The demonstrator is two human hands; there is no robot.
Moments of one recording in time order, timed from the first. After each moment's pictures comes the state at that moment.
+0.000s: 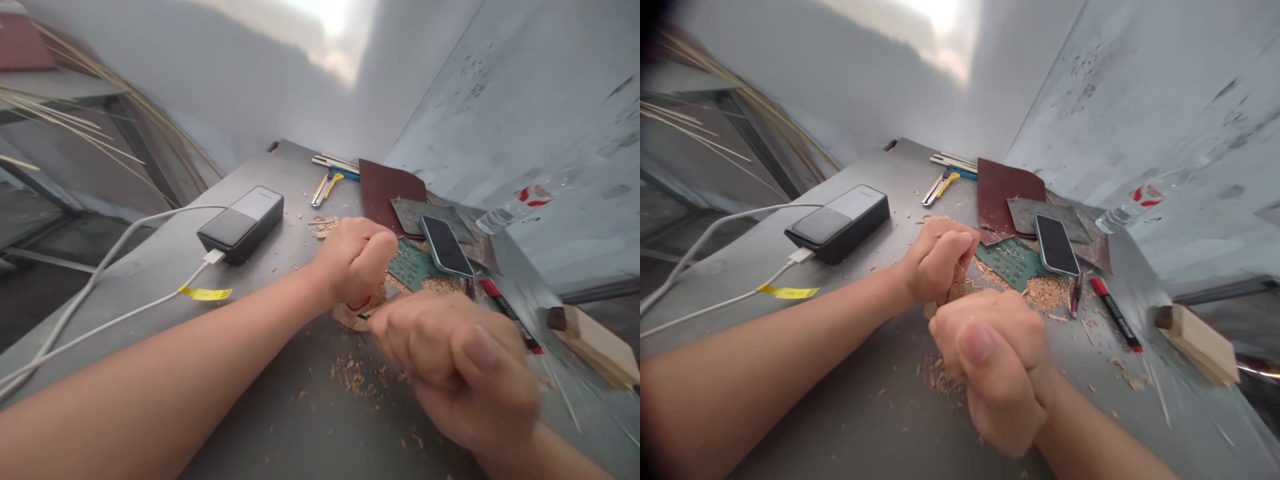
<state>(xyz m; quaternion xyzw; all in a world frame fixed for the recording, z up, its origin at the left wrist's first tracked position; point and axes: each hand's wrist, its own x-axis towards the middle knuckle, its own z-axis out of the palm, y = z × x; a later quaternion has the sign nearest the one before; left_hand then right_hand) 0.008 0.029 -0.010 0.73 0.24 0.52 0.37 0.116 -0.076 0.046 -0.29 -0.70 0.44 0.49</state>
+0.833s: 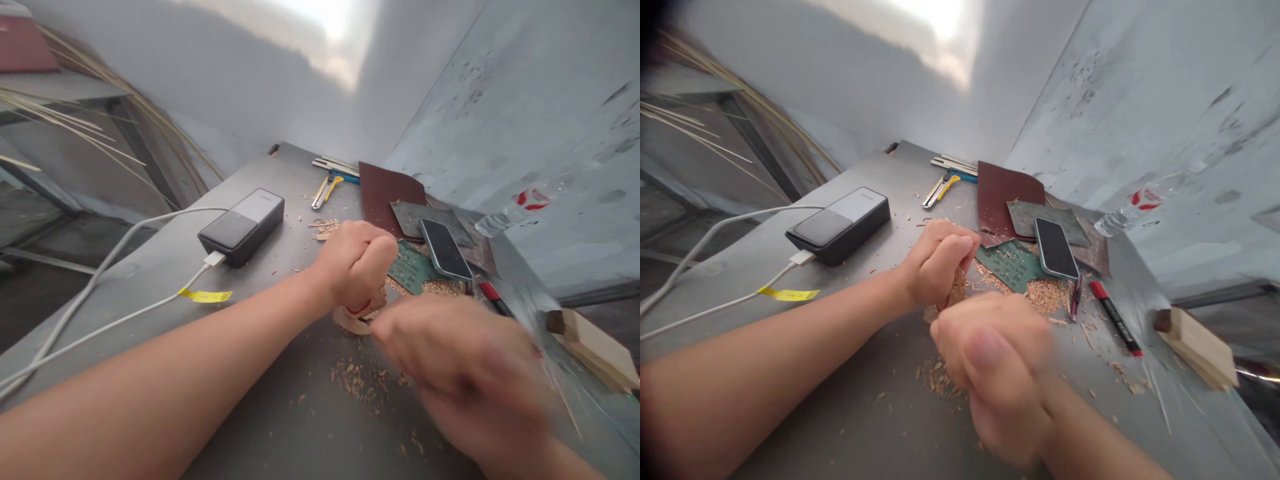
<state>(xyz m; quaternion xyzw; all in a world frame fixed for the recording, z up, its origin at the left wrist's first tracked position) 0.007 0.028 -0.009 0.74 0.24 0.52 0.36 0.117 -0.076 0.042 -0.29 -0.70 0.43 0.50</state>
